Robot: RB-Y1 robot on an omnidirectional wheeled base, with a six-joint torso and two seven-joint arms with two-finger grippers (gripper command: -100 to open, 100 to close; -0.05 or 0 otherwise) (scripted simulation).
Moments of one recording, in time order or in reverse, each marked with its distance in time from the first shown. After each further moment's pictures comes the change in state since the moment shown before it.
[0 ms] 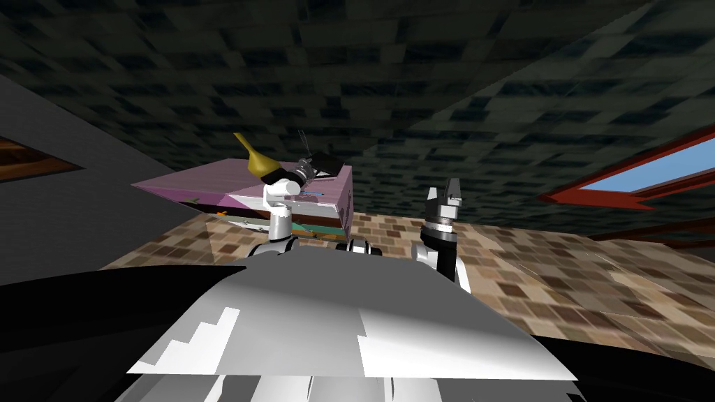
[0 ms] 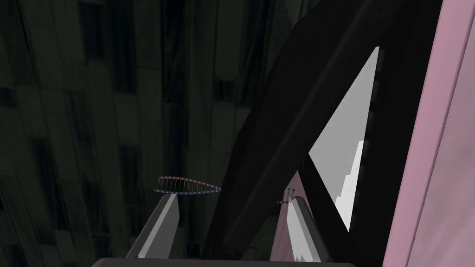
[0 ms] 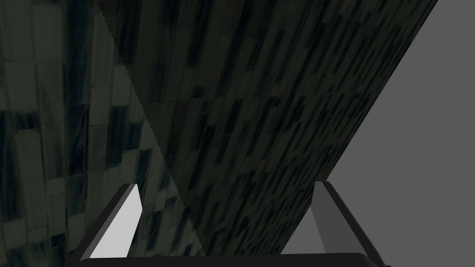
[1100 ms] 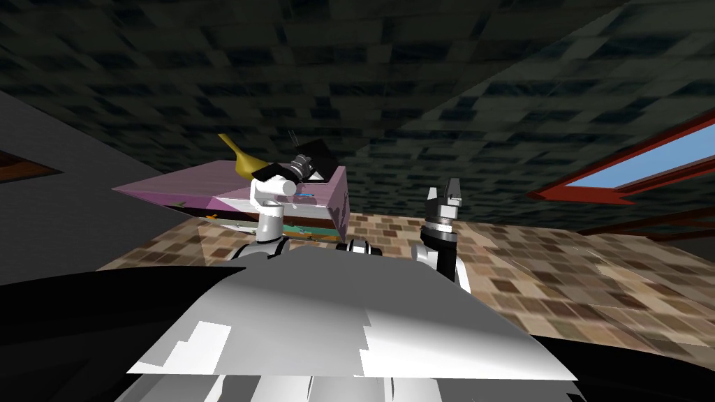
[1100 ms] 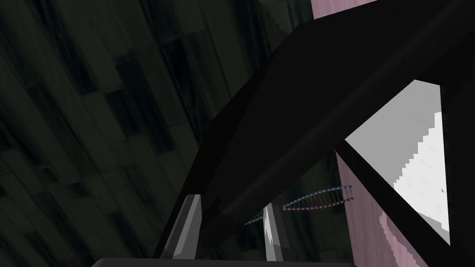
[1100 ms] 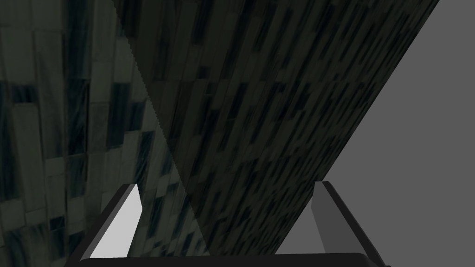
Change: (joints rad) left arm 0.037 0.125 -0.054 -0.111 -0.088 0.053 -0.158; right arm 0.000 0.000 0.000 0.000 0.000 0.000 0.000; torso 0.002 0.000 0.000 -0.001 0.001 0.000
